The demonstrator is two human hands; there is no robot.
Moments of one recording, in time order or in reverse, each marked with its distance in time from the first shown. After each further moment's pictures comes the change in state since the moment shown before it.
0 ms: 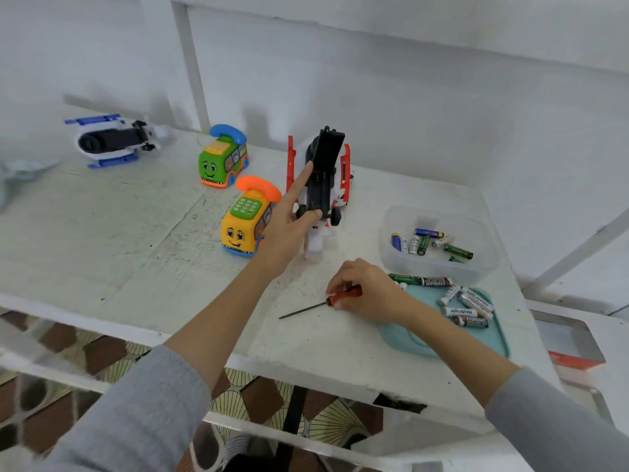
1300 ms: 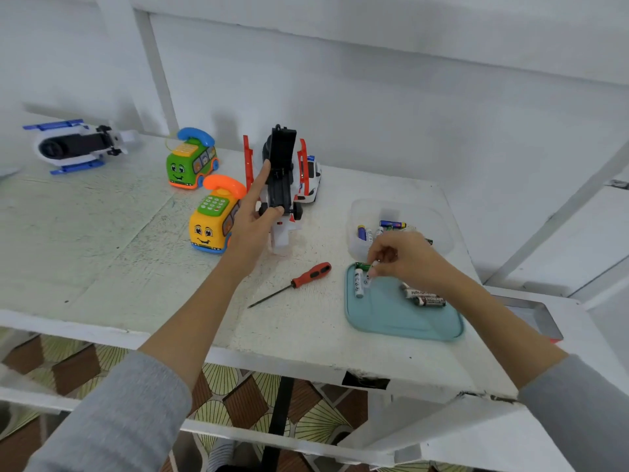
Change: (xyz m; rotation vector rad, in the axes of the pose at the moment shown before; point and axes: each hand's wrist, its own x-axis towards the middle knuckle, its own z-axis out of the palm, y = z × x) left_hand -0.010 -0.006 0.007 -0.026 0.084 0.049; right_hand -0.056 0.018 -0.076 0.048 0.192 0.222
